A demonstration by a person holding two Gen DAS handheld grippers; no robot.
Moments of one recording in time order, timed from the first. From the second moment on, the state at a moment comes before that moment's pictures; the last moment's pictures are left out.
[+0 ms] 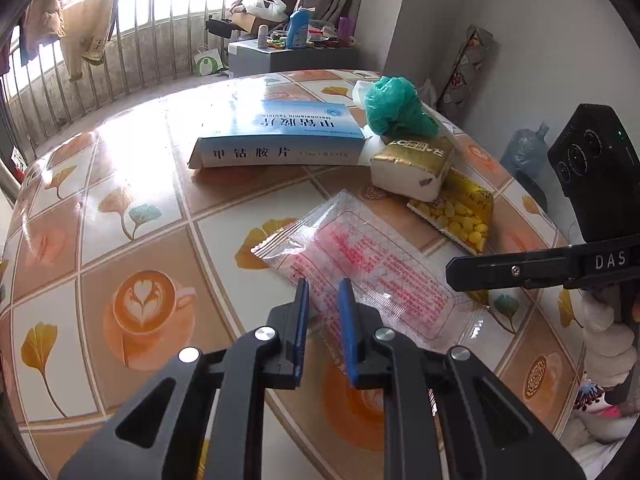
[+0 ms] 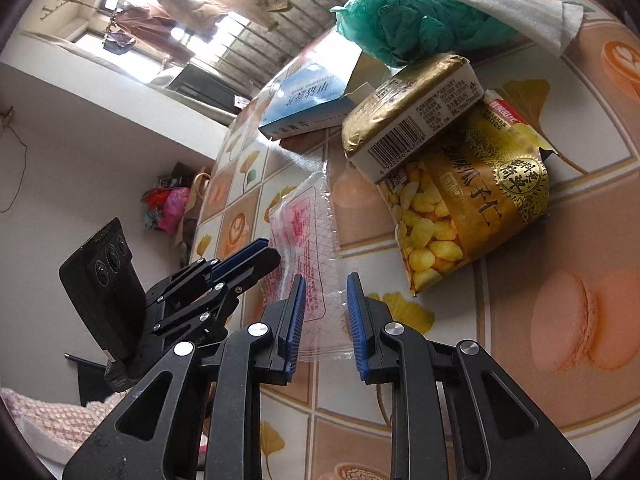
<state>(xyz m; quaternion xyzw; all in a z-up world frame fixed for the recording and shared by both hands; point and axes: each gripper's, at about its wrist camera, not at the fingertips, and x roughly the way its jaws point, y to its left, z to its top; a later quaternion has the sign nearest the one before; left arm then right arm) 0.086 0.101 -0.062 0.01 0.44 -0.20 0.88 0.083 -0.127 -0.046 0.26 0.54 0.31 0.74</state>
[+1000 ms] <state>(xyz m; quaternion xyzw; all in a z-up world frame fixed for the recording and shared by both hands) 0.092 0.132 -0.049 -0.10 0.43 -0.24 0.87 0.084 -0.126 -0.034 0.28 0.51 0.33 0.74</state>
